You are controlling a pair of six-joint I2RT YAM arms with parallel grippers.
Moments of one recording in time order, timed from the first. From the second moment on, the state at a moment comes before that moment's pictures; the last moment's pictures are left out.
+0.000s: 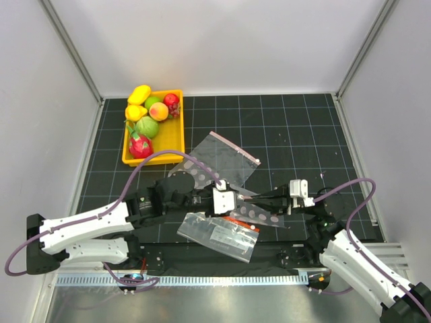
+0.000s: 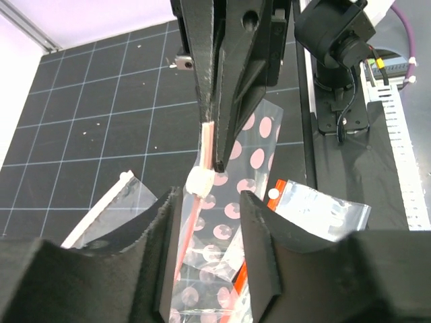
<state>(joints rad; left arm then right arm) -1.22 1.03 0.95 -0.19 0.18 0.39 0.54 0.52 0.23 0.75 -0.92 0.15</state>
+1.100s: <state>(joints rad) -1.22 1.05 0.95 -0.18 0.16 0.39 0.57 0.53 0.24 0.69 -0.93 0.10</state>
